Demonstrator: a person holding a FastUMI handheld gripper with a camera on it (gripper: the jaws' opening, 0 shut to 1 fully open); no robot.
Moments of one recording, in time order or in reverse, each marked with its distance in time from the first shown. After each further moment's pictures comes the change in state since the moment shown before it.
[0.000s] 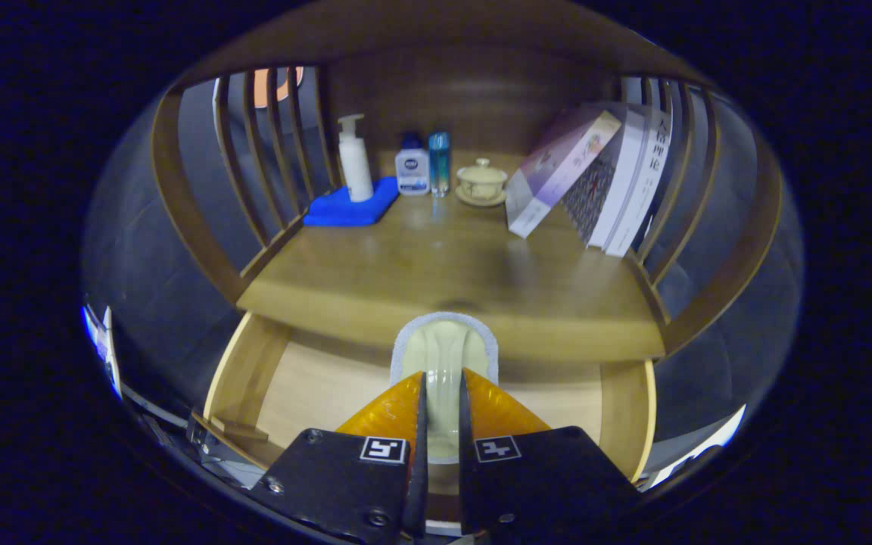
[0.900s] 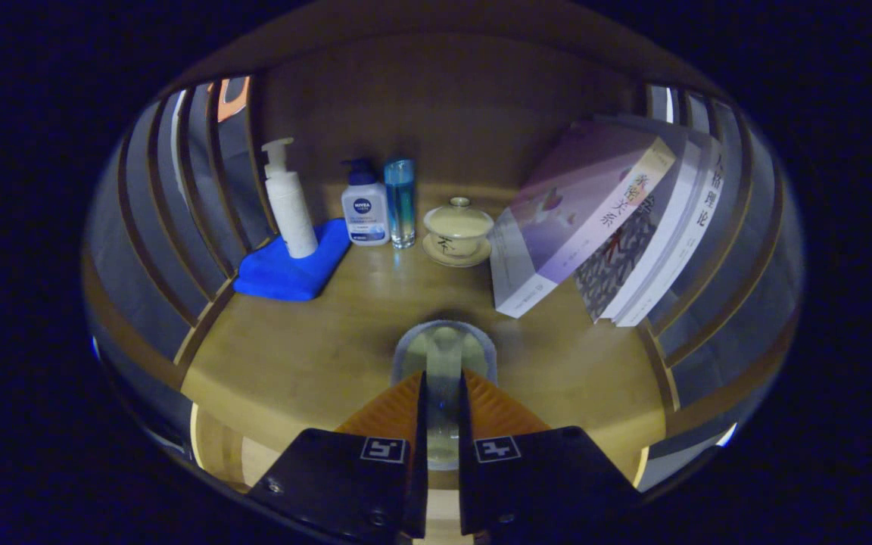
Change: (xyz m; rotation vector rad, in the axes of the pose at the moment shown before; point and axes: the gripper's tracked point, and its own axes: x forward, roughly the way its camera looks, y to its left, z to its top) arm 0.101 -0.018 0.090 0.043 -0.035 -0.070
